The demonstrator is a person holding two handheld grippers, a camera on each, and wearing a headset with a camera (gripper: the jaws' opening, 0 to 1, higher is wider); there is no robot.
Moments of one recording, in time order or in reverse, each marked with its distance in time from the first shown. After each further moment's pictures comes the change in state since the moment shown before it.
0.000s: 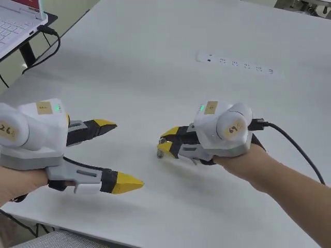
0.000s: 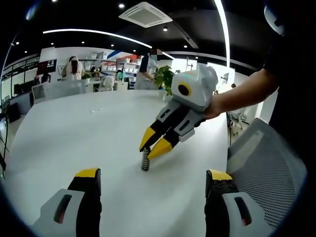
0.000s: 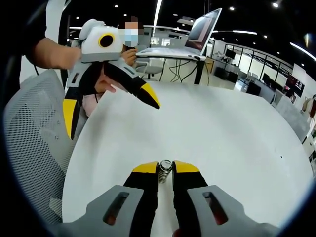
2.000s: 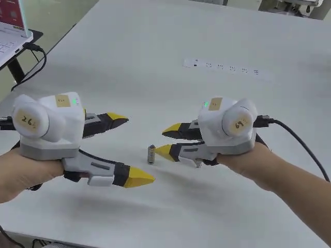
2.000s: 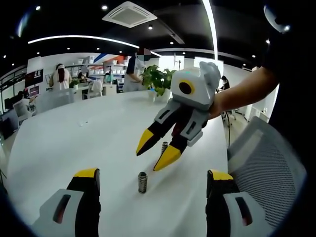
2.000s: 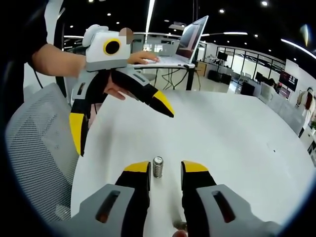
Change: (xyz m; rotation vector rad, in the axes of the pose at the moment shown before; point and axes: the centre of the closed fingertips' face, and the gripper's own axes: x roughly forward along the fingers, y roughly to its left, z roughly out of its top) left arm 0.033 -0.012 0.035 0.104 0.015 -0.073; right arm -0.035 -0.010 0.005 0.069 -0.058 -0.039
